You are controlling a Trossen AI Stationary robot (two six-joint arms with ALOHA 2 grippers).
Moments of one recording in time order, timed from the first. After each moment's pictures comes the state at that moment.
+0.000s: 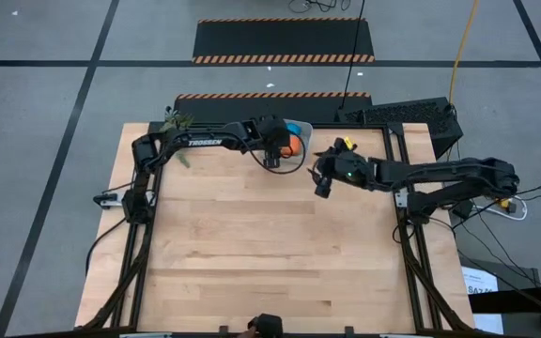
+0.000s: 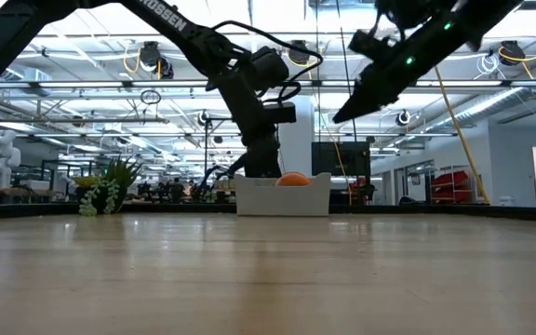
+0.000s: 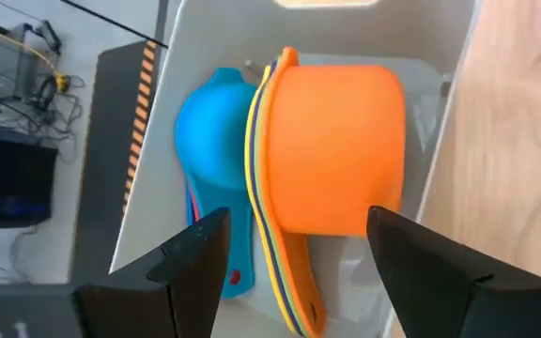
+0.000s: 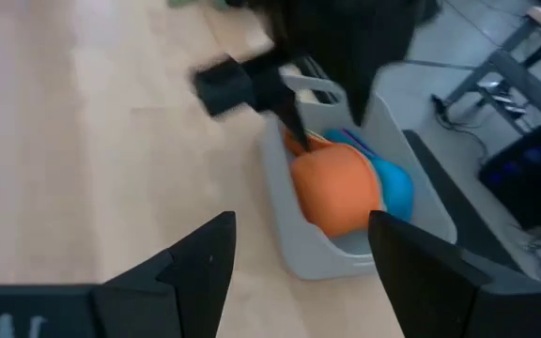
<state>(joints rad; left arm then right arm) 0.42 2.03 1.54 -0.38 -0.22 0.53 -0.19 1.20 0.67 -0.01 0.39 -0.17</state>
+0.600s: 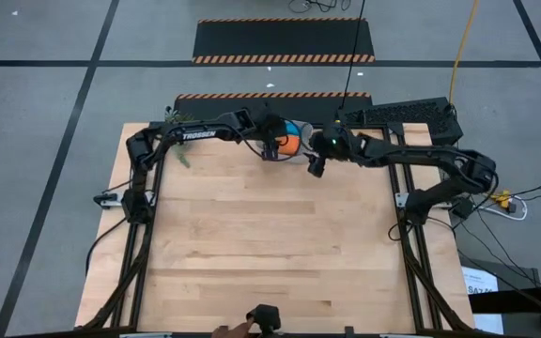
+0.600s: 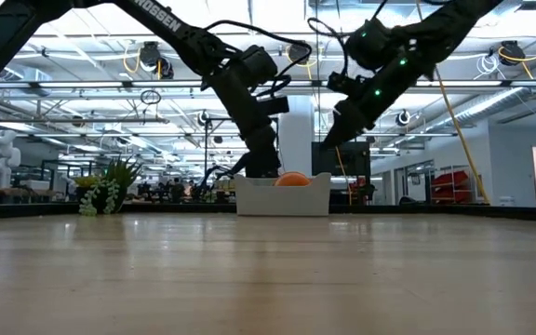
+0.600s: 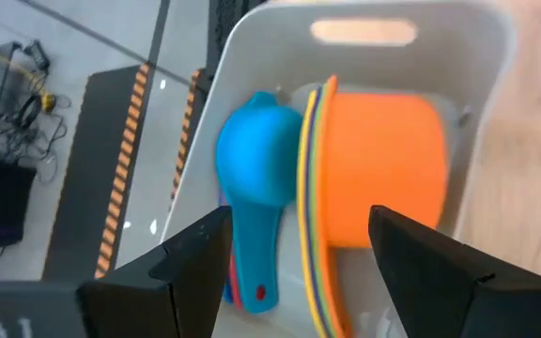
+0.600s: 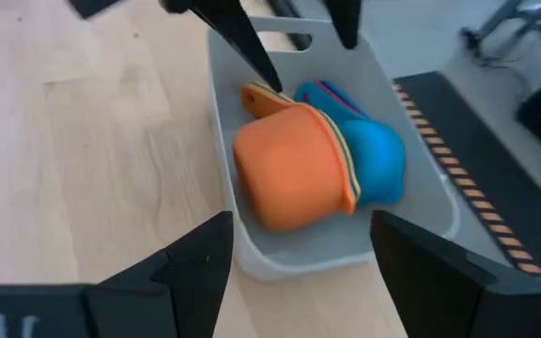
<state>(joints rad) 0.49 2.00 1.54 -0.35 -0.08 0.55 -0.49 1.42 0.81 -0.04 0.09 -0.20</state>
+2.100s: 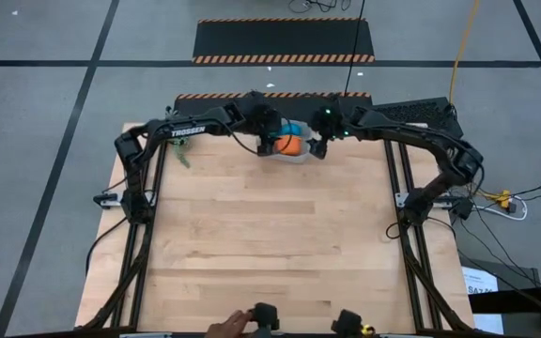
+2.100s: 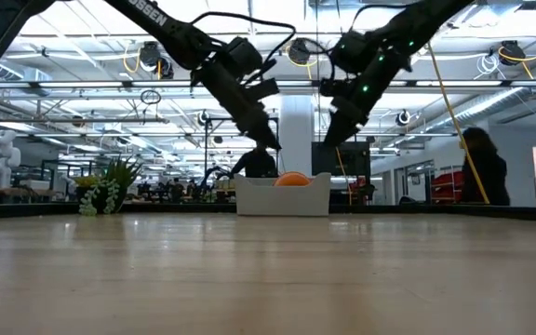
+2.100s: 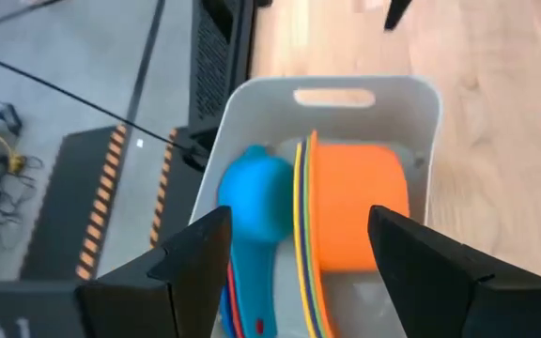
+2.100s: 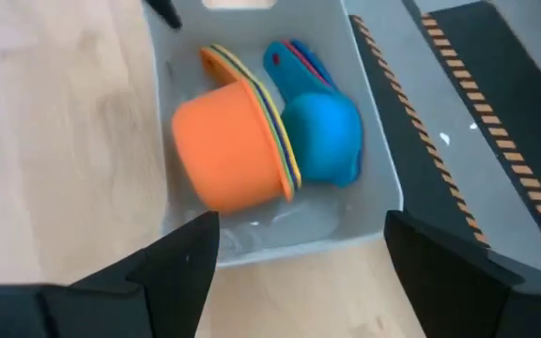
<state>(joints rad) 0.54 1.91 1.48 -0.27 0.12 0.60 -0.65 1.54 1.10 -0.41 -0.05 -0.28</state>
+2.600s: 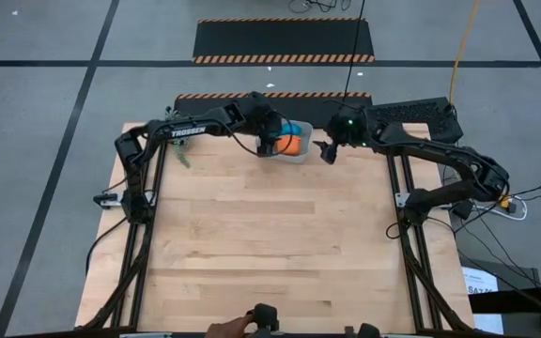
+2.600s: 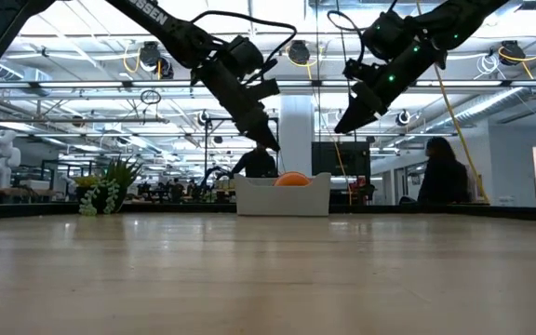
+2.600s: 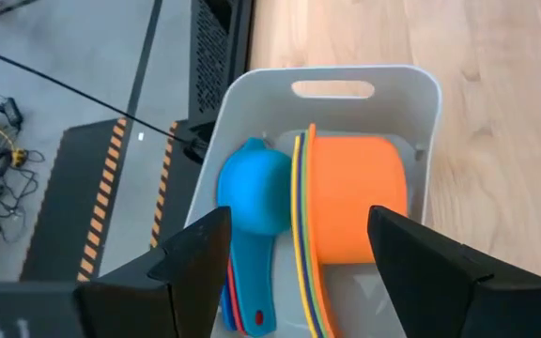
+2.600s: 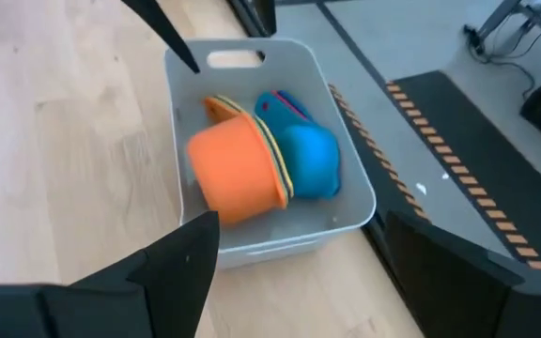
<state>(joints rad) 0.54 1.91 1.48 -0.30 0.11 0.60 -0.64 1.30 0.85 -0.17 -0.05 -0.26</state>
